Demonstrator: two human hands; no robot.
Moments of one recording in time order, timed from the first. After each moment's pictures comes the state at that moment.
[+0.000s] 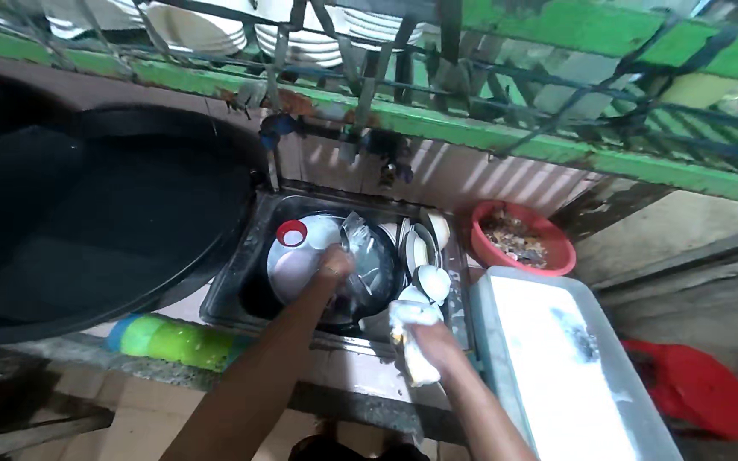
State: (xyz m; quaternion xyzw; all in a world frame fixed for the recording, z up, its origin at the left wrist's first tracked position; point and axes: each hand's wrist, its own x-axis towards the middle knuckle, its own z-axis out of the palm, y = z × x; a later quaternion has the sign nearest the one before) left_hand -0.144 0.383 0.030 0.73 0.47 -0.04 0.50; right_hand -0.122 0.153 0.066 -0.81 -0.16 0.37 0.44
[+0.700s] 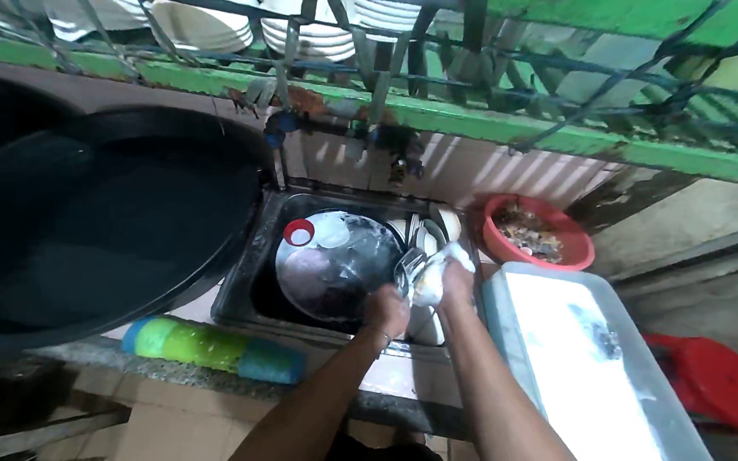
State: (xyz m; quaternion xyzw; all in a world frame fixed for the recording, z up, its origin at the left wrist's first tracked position) left_hand -0.174 0.278 0.055 0.75 0.38 -0.06 0.53; right_hand -0.060 0.220 0.033 -0.79 0.00 0.13 0.59
